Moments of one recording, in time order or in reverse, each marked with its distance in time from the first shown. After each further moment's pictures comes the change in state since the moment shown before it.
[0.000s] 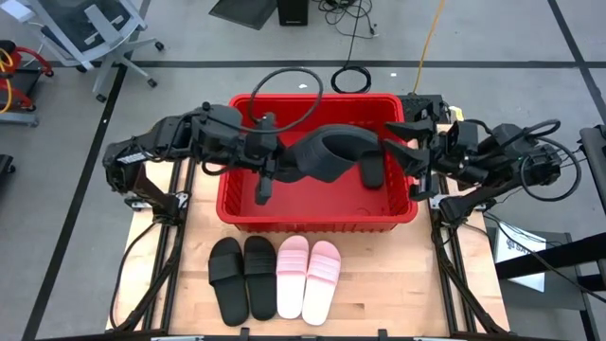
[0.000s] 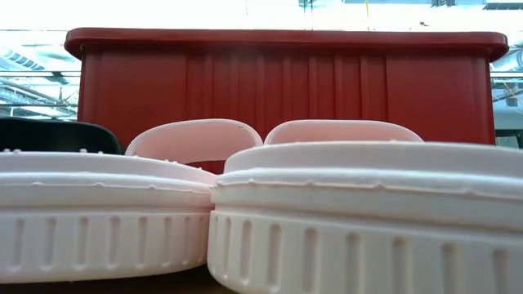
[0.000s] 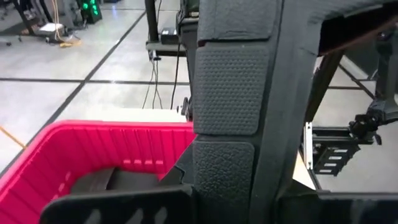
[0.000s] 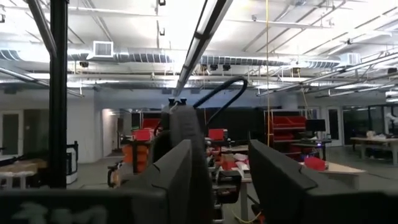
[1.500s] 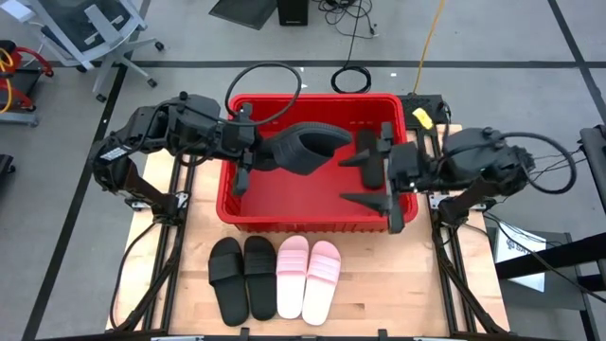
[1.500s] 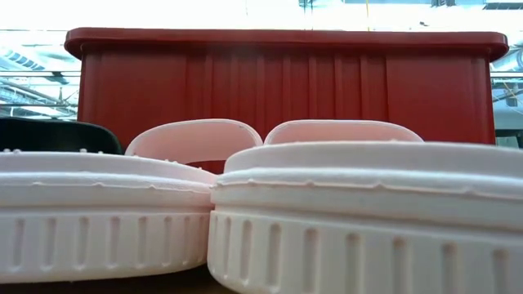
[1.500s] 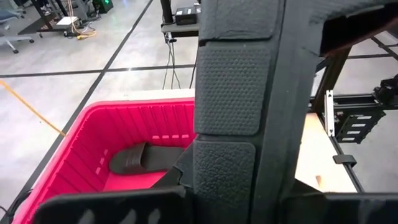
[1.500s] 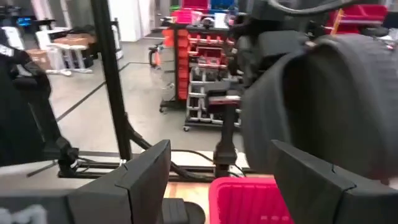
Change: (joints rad) left arm 0.040 -0.085 0.001 -0.171 -0.023 0.091; right arm 0.073 0.502 0.883 -0.976 -0.106 0.196
